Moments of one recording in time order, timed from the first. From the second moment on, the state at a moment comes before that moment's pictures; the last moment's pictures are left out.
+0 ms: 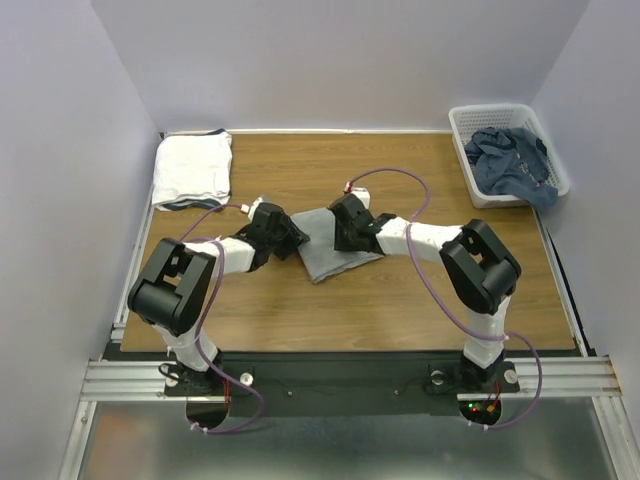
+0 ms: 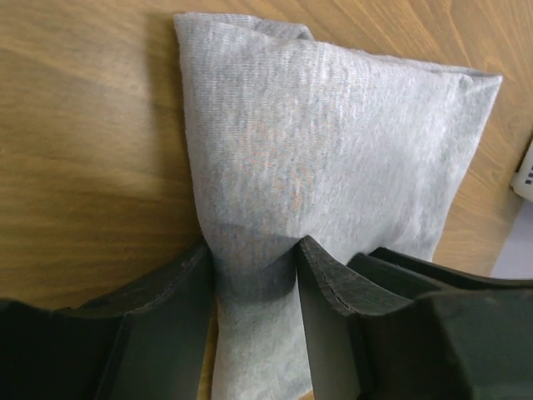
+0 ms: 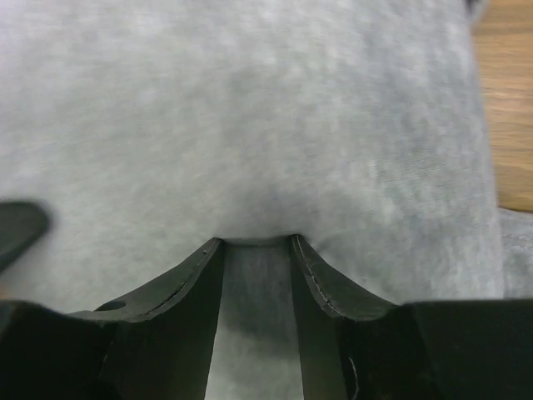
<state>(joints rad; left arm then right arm) -0.45 1.65 0.72 0.20 0.03 -1.06 0.75 1.89 1.23 -0.22 0.30 0.63</state>
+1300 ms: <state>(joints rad) -0.22 2.23 1.96 -0.40 -0.62 -0.12 0.70 1.96 1.57 -0.30 -0.03 0.54</state>
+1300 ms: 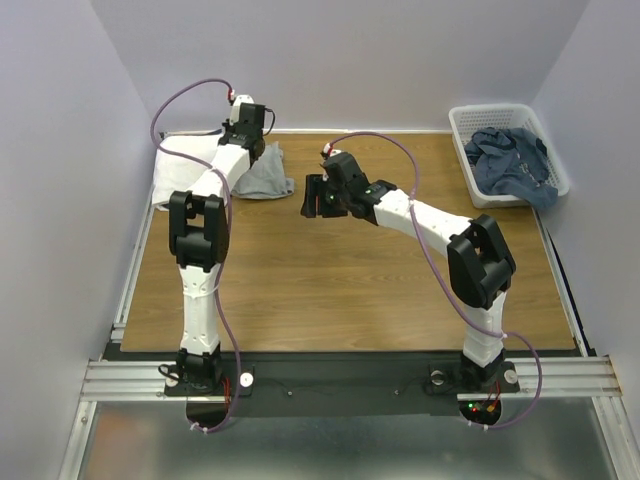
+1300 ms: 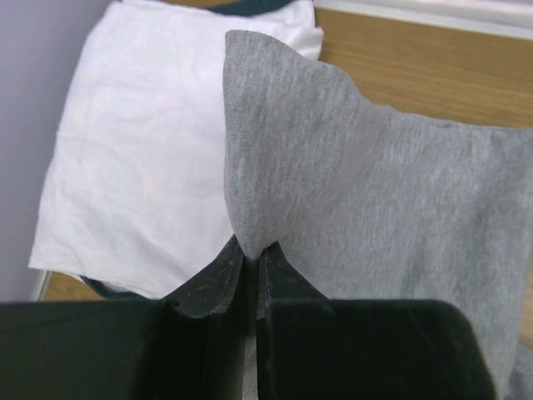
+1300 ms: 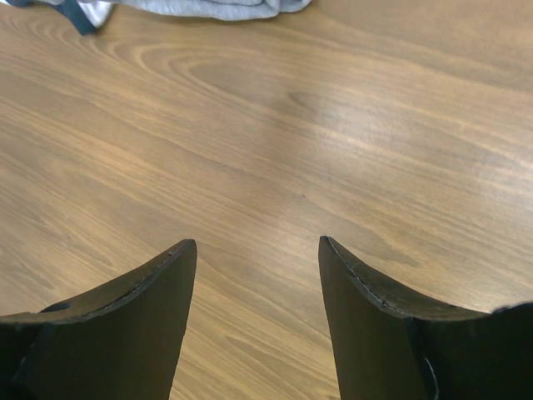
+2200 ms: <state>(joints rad) -0.12 2.26 2.21 -0.49 -0.59 0.02 0.70 1.96 1.61 -0.30 -0.04 0.54</state>
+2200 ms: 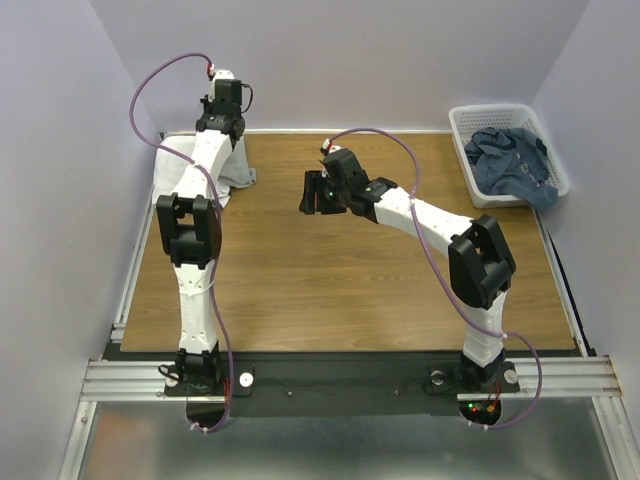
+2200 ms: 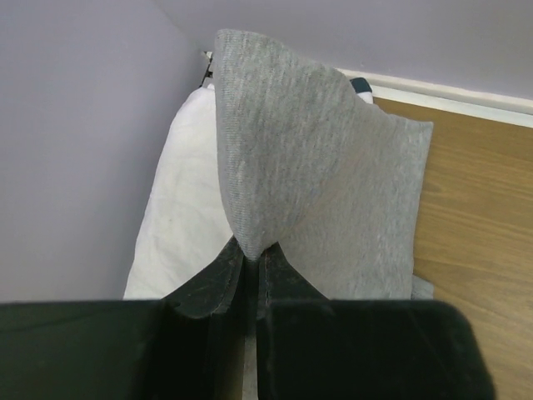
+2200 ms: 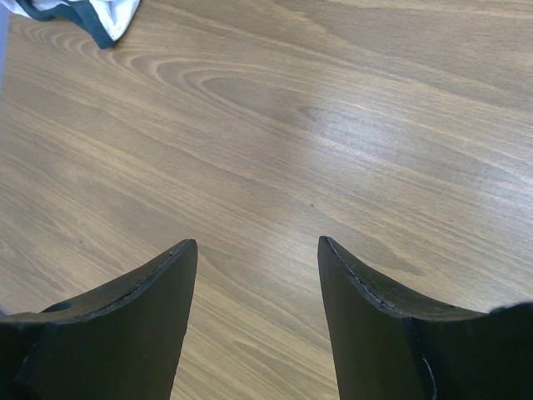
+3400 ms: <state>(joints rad) 0.01 2.26 2.21 -0.50 -0.53 -0.03 0.70 1.99 1.61 -0.31 -0.05 0.54</state>
